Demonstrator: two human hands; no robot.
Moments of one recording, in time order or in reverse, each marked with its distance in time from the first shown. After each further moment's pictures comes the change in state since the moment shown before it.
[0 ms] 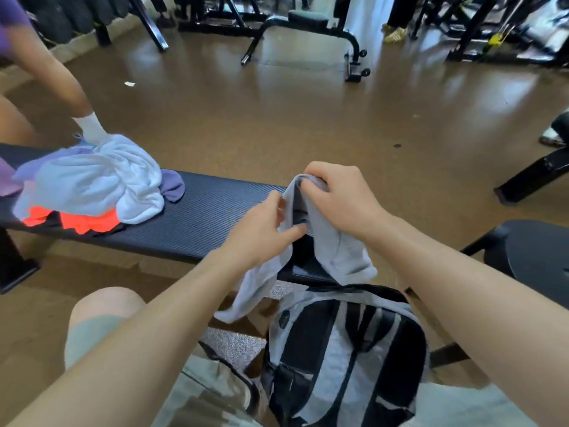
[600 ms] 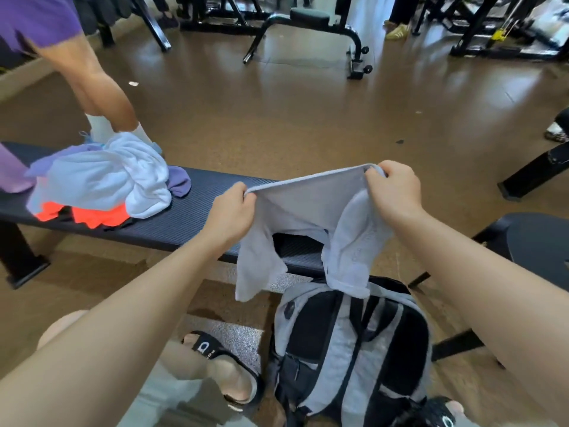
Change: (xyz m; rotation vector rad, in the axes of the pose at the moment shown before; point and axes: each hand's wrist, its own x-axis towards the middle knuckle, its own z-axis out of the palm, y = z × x) left_hand 0.000 -0.026 -0.031 -0.028 0.235 -0.199; right_hand -0.014 0.056 -0.021 0.011 0.280 0.478
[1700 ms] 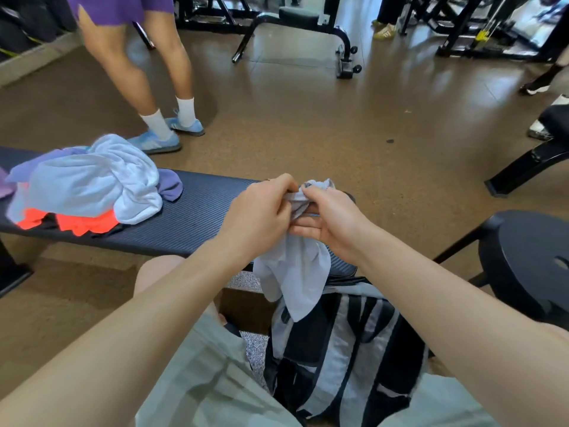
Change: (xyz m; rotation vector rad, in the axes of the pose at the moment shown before) left_hand -0.027 0.050 -0.001 0.071 0.027 0.525; right_hand -0.057 -0.059 0.034 0.905 -0.651 0.408
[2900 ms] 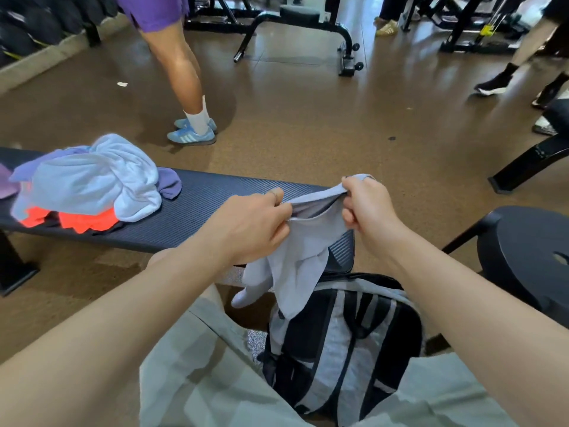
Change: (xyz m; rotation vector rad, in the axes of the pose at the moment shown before) left_hand -0.011 -0.012 -0.001 0.588 -0.202 0.354; right_hand -0.003 -0.008 -0.048 -0.155 0.401 -0.127
